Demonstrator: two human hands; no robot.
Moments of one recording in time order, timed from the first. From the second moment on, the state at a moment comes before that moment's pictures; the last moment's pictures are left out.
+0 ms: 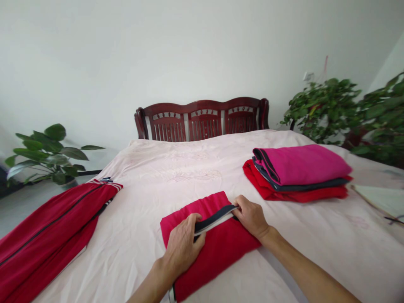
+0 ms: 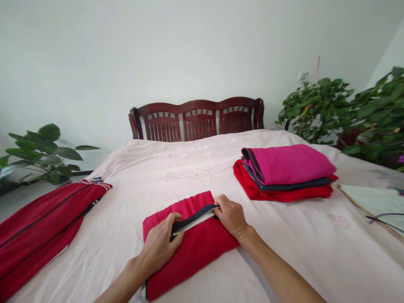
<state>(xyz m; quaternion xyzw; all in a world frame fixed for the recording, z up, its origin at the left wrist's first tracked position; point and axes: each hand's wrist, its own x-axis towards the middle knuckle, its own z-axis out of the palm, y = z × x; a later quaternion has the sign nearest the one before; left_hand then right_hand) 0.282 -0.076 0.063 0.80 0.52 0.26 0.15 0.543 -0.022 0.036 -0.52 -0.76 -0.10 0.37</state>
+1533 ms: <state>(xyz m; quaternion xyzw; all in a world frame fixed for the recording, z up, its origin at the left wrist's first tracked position) 0.283 -0.095 0.039 0.79 0.51 0.32 0.09 0.543 -0.029 0.052 -0.51 -0.30 0.67 0.44</state>
